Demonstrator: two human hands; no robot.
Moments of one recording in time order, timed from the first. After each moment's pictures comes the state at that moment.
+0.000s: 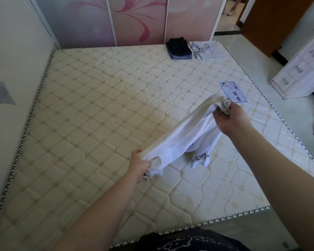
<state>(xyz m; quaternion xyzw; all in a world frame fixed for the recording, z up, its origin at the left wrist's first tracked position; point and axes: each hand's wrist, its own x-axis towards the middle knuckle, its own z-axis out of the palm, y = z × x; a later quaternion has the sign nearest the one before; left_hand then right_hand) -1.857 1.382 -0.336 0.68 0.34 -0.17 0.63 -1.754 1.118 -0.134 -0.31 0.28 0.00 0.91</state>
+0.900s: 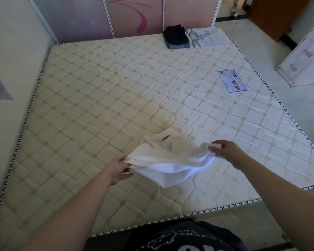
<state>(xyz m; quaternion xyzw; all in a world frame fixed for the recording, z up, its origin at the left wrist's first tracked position) -1.896 1.380 -0.336 0.58 0.38 -0.25 0.67 -1.826 0.965 -0.282 -0.82 0.17 0.23 0.50</state>
